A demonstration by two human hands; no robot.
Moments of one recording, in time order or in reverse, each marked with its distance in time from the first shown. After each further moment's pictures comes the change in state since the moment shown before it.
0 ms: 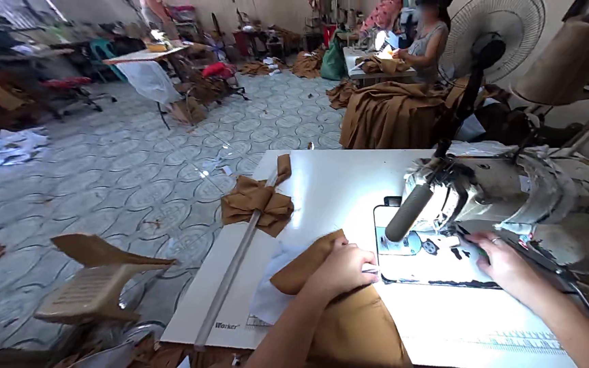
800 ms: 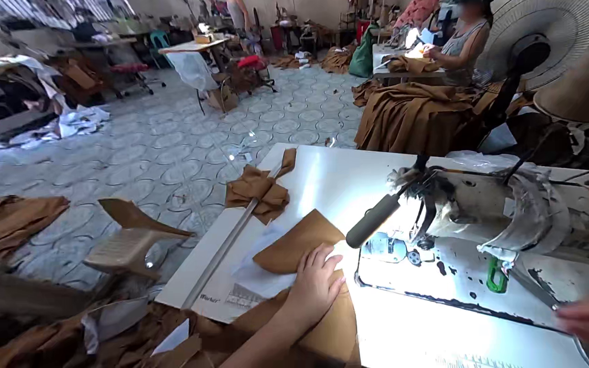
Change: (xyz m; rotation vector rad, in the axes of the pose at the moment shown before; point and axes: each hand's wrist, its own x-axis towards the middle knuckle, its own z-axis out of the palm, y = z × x) left_hand -0.031 0.014 0.065 0.084 0.593 -0.260; right_hand -0.056 0.050 -0.132 0.381 0.019 -0.335
